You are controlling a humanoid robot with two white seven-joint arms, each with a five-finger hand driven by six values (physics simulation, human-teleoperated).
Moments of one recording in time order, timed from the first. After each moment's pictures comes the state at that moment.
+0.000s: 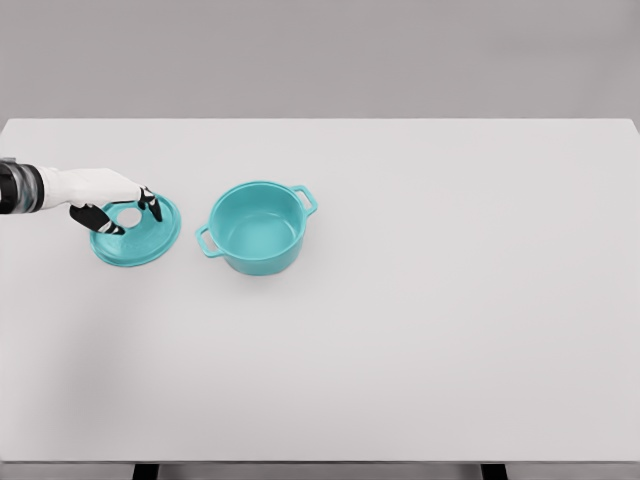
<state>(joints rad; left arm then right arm) -0.88 0.79 -0.92 -1.06 -0.33 -0.49 -0.61 0.03 0.00 0.51 -0.09 0.16 -0.04 0.31</state>
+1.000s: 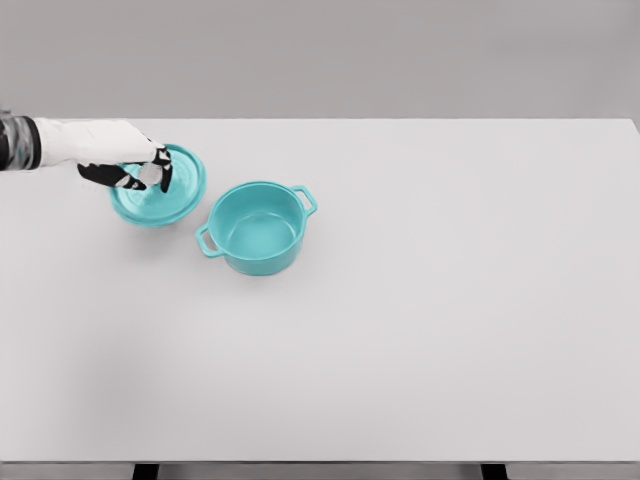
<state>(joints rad) -1.00 0.80 -0.92 -1.14 -0.29 -0.61 -0.61 0.03 0.00 0.51 -0.09 0.16 -0.04 0.31</state>
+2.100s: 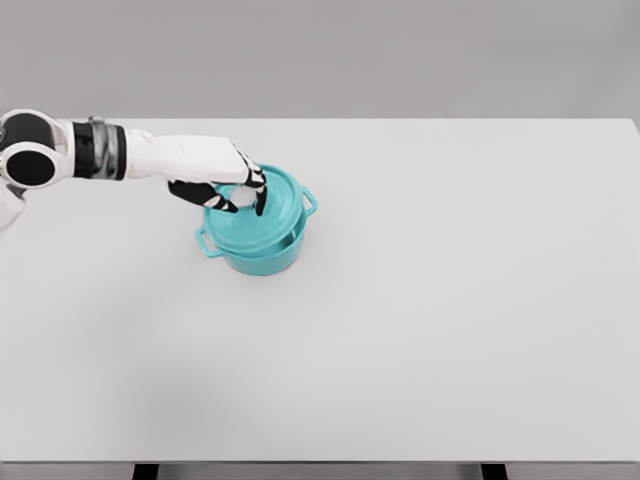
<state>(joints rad) -1.03 0.69 -1.03 -1.30 -0.13 -0.61 -0.61 0.03 0.00 0.51 -0.09 0.16 -0.04 0.31</state>
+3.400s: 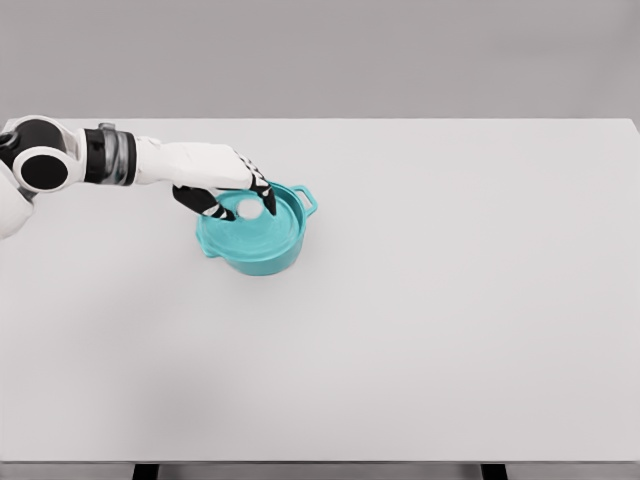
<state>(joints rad) -1.04 0.68 -1.07 -1.28 -0.14 -0.56 -0.61 0.03 0.00 0.51 -0.09 0.16 -0.04 0.31</state>
